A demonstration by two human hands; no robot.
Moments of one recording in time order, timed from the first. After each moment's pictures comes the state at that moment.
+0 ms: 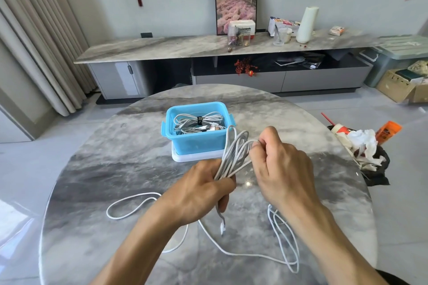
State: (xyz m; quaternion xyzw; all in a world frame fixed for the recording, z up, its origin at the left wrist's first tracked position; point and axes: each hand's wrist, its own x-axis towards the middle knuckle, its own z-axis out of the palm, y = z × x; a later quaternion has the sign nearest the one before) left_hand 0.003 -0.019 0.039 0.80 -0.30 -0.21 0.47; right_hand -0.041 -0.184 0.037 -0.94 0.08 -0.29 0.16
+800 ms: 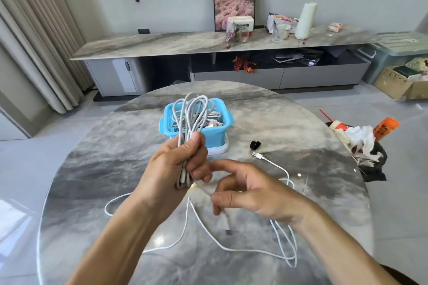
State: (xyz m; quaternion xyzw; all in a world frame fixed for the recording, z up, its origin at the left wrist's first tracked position) left_hand 0.011 -0.004 0.049 0.48 -0.15 -0.25 0.83; right_hand -0.045 -0.178 0.017 -0.70 -0.12 0.19 0.68
